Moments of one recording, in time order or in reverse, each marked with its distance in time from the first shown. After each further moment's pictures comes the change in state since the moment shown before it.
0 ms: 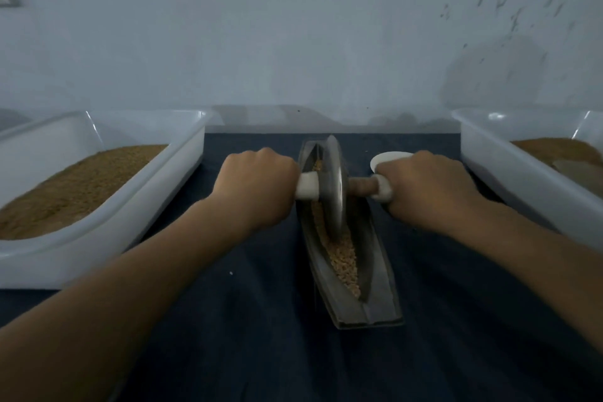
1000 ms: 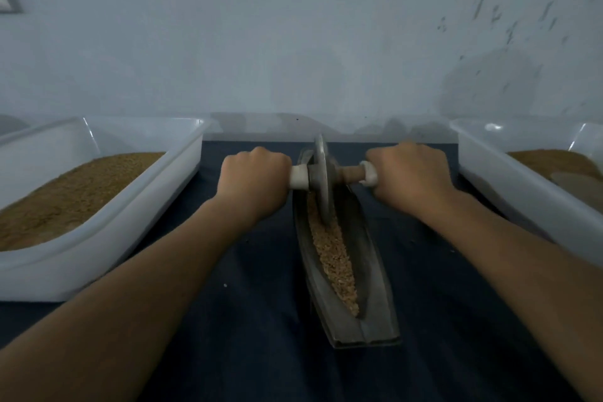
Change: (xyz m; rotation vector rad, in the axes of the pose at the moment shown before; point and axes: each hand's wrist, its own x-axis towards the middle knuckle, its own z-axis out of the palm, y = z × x) left_hand 0.025 -0.002 0.011 -0.050 -0.072 -0.142; right_hand 0.036 -0.006 -0.001 -0.051 -0.027 0.056
